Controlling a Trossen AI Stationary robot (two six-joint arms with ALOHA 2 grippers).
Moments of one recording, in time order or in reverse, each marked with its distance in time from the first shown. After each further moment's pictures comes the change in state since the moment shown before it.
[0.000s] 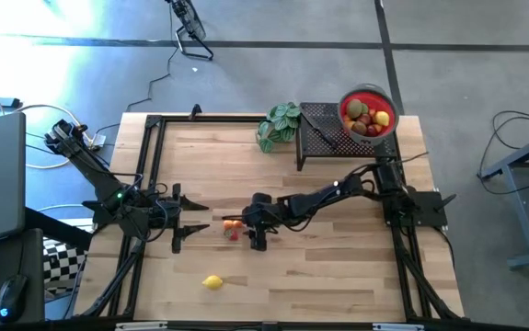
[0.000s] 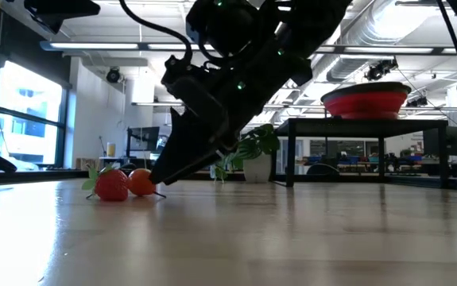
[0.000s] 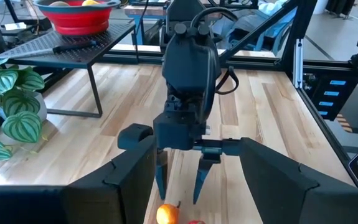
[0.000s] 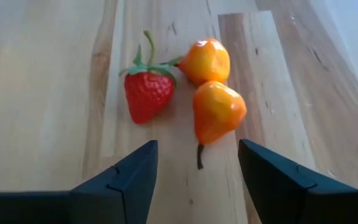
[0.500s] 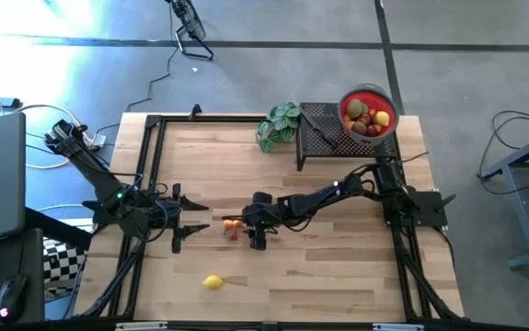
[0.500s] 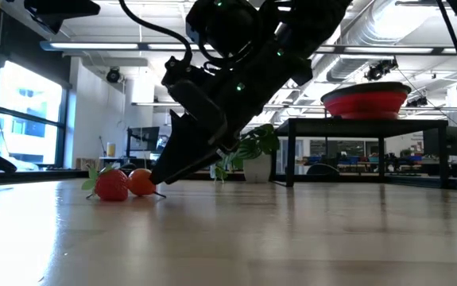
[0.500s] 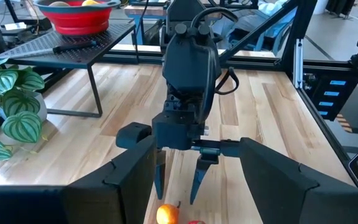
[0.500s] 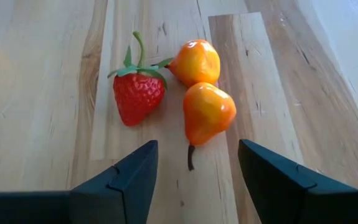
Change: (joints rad) left arm 0.000 0.000 0.000 0.000 0.000 0.000; right arm 0.001 0.000 0.000 0.000 0.027 -0.002
